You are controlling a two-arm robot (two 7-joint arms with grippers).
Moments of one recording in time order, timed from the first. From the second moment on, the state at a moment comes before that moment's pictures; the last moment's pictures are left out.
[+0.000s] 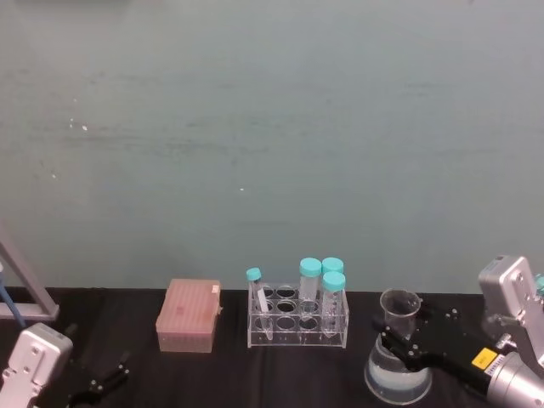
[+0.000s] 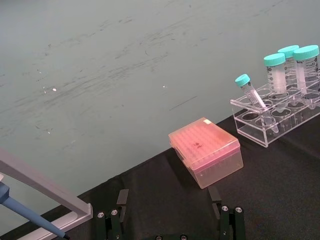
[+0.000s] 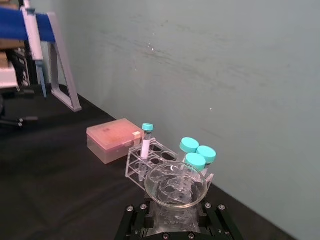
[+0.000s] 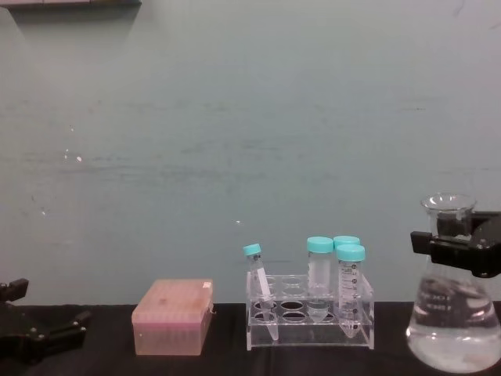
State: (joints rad) left arm -0.20 0.60 0.45 -1.41 -0.25 -0.12 0.03; right arm 0.23 0.47 -0.22 -1.56 0.22 0.10 0.50
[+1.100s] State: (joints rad) left arm -0.20 0.60 0.45 -1.41 -0.25 -0.12 0.03; right arm 0.23 0.46 -0.22 -1.56 0.29 0.15 0.49
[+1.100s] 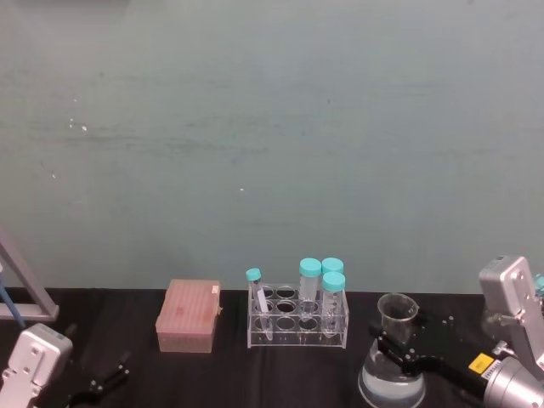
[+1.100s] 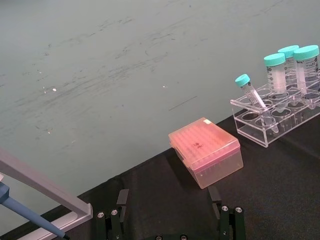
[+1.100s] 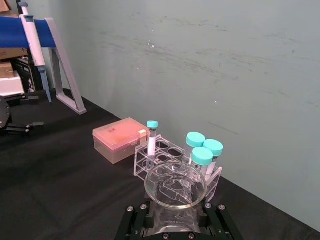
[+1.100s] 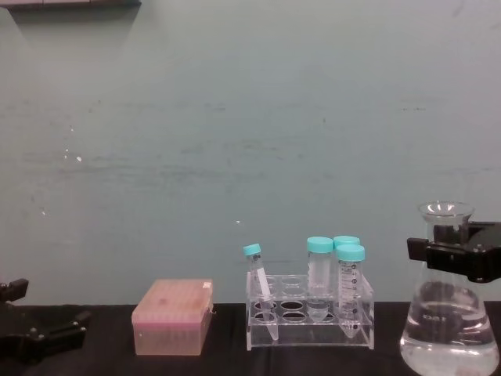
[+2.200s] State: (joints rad) left arm -0.20 0.60 0.45 -1.41 -0.25 -0.12 0.03; right arm 0.32 0.41 -0.28 -1.36 0.38 0.05 0.45
